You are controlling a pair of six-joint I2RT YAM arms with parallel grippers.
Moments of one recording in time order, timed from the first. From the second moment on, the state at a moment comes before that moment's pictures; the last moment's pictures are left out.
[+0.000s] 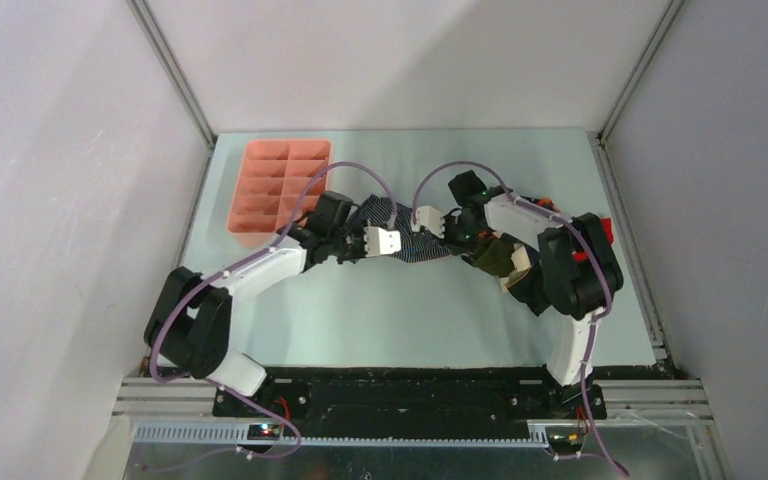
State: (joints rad) left arm -0.54 1.51 0.94 -0.27 0.28 1.00; right arm 0.44 1.93 1.32 -0.63 -0.31 -1.02
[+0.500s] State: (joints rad) left arm -0.51 1.06 1.01 -0.60 0.37 0.77; right arm 0.60 1.35 1.33 -0.95 -0.48 -0.76
